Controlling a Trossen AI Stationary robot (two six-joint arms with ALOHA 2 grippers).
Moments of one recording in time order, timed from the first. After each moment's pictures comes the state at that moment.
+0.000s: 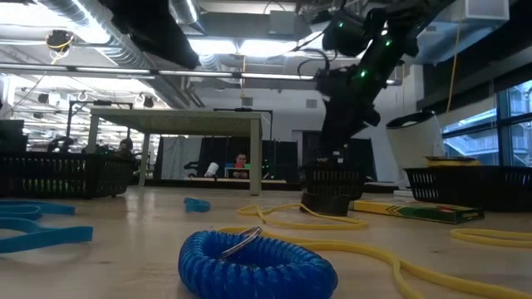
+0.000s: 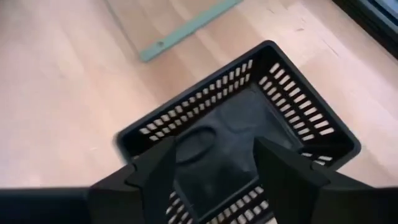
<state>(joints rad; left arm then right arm) -0.39 1.27 0.89 -0.45 -0.63 -0.39 -0.23 1.52 0.97 -0.42 0.16 0.33</state>
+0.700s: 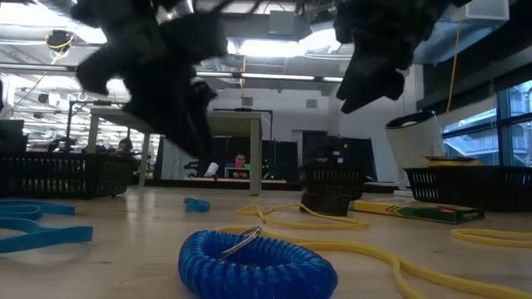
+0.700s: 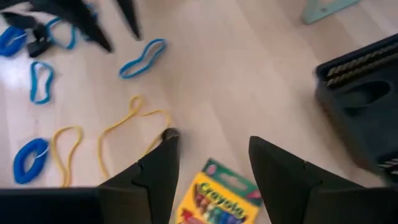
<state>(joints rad) -0.27 1.62 0.89 -0.24 -0.18 -0.04 0.22 1.44 0.97 -0.46 0.20 0.59</state>
